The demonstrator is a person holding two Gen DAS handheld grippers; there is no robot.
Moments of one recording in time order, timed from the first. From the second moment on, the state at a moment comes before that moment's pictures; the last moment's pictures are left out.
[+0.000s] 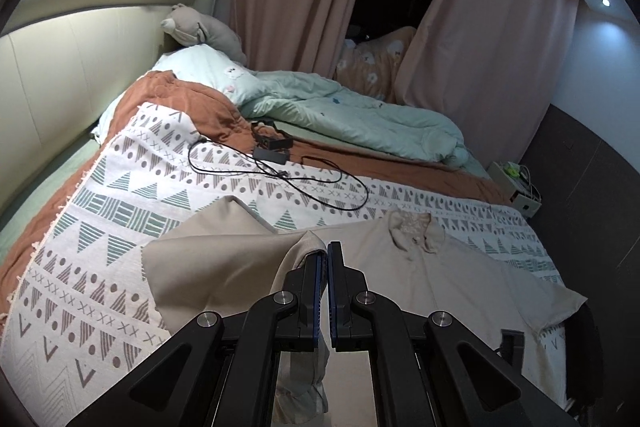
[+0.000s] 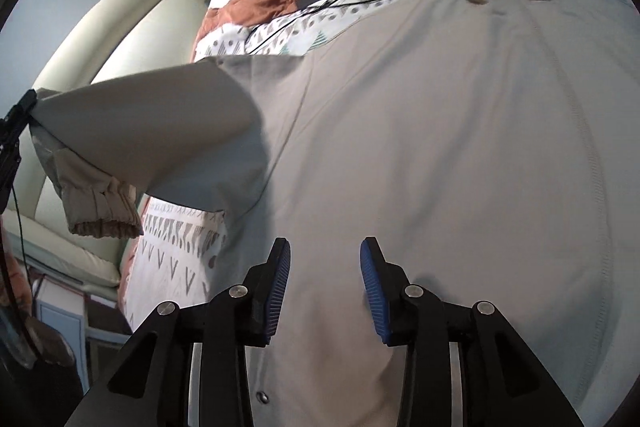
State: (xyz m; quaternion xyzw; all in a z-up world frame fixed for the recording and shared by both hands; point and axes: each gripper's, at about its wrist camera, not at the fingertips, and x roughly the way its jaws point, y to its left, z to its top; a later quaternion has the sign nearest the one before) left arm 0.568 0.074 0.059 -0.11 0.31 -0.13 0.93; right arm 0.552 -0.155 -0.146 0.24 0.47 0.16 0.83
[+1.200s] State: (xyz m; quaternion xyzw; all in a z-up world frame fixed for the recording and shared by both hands) left arm 0.510 -0.042 -0.050 -0.22 0.36 -0.07 0.91; right arm 0.515 -0.285 -0.145 0.31 0.42 0.11 0.84
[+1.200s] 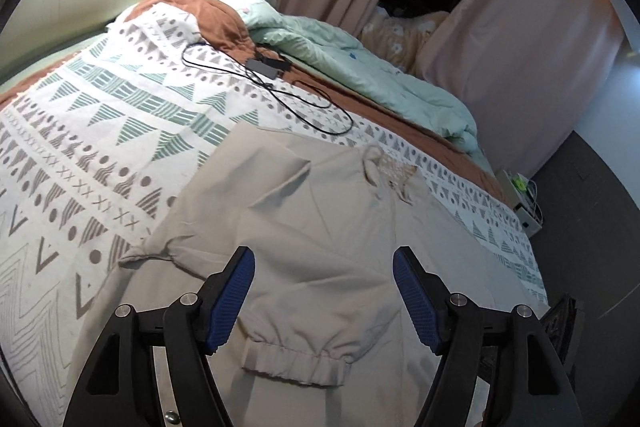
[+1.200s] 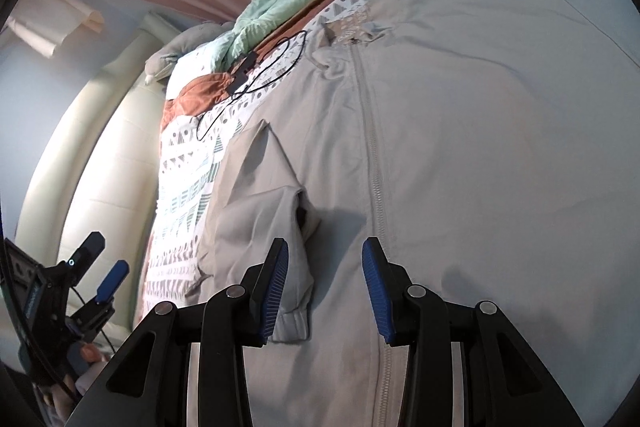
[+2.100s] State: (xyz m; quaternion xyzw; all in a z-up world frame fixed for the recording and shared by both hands) left arm 0.472 0.106 -0.104 -0.27 0.36 0.05 0.89; right arm 0.529 -0.091 -0.187 0.03 0.48 0.16 0.86
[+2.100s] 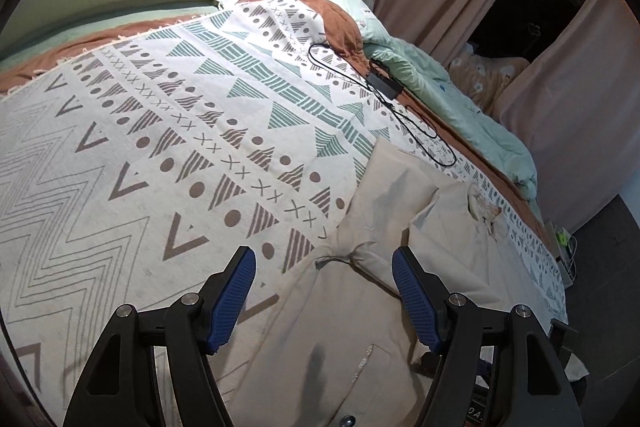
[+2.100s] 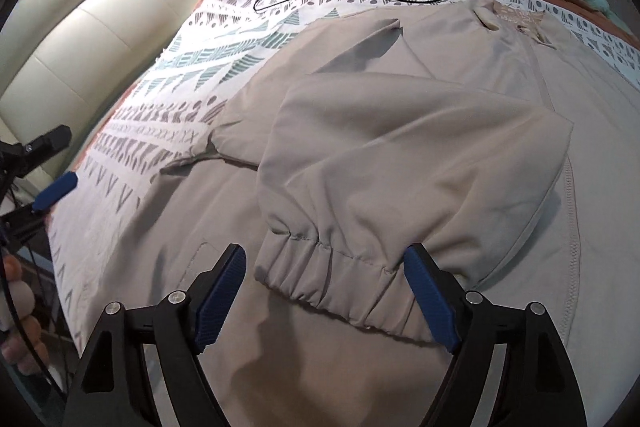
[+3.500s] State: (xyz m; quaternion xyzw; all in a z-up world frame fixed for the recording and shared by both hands) left arm 0.515 0.014 -0.127 -0.06 0.40 0.08 0.91; right arm 0.523 -0.403 -0.178 0.45 0.36 -0.01 0.82
